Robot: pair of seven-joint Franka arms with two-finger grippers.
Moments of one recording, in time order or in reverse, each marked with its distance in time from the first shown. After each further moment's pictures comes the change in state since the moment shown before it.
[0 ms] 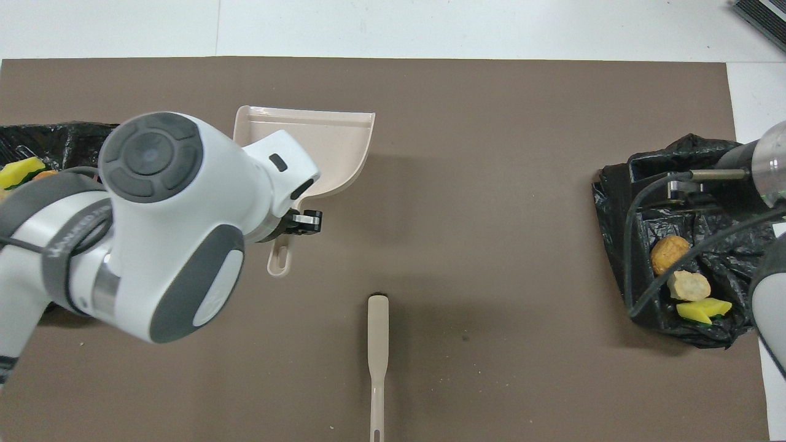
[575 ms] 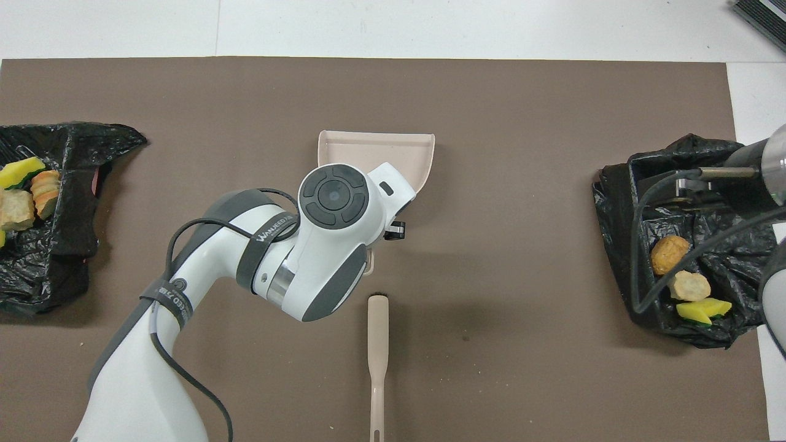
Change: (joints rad) left arm -0.142 0.222 0.001 -0.008 0.000 0.259 -0.146; right arm -0.011 0.000 -0.007 0.000 0.000 0.000 0.000
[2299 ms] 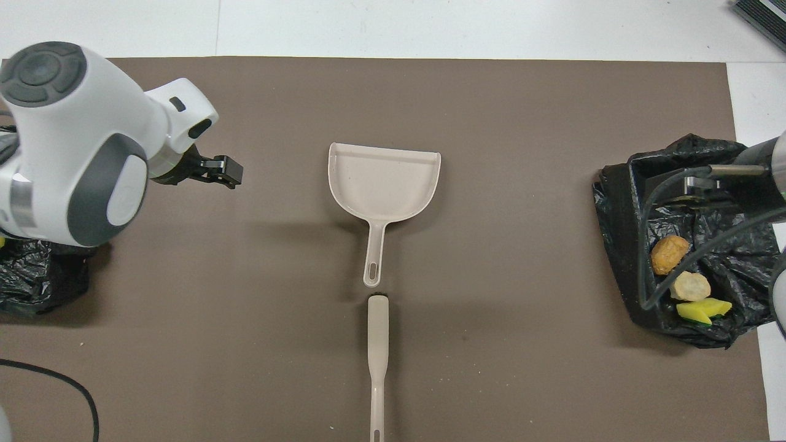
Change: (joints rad) left arm 0.383 -0.098 0.063 0.116 0.034 -0.306 0.425; right arm -0.011 0.000 -0.001 0.000 0.000 0.000 0.000
